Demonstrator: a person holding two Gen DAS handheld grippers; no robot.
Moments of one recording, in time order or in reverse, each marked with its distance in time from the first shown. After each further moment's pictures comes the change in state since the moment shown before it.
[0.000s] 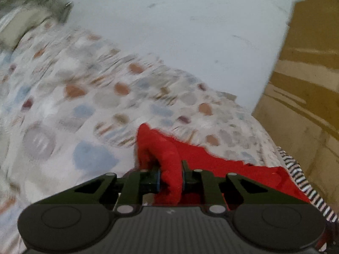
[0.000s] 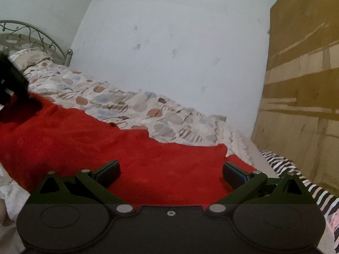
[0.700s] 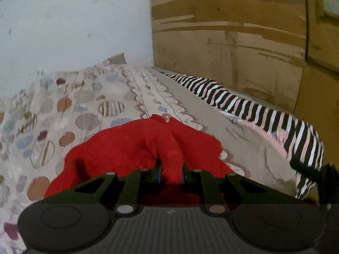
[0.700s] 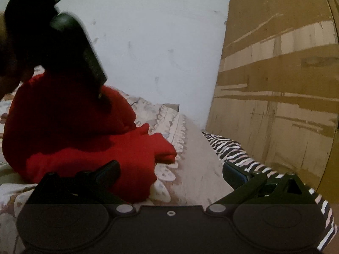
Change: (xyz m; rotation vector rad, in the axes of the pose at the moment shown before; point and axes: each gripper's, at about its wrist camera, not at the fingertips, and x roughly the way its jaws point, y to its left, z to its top) left arm 0.029 -0.246 -0.055 0.625 0.223 -0.303; right arm -0.058 -0.082 -0.031 0.057 0.030 -0.235
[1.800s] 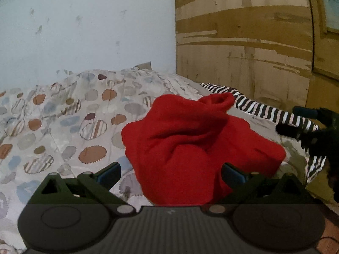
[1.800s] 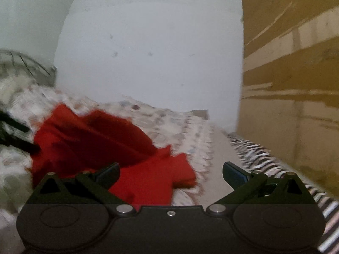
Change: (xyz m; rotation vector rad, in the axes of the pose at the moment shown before) left arm -0.086 0.079 -0.074 -0.089 -0.085 0.067; right arm 0.005 -0.030 0.051 0.107 -0.001 0.236
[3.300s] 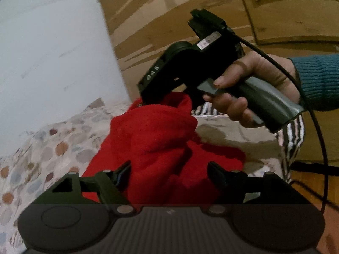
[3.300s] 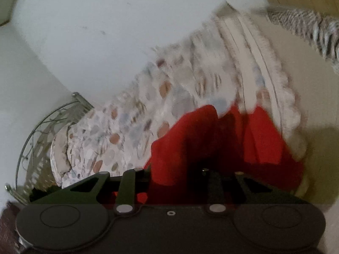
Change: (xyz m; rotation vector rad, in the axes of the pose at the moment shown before) left arm 0.017 -0.107 0.004 0.397 -0.105 -0.142; right arm 0.165 -0.050 0.071 0.663 0.456 0.389
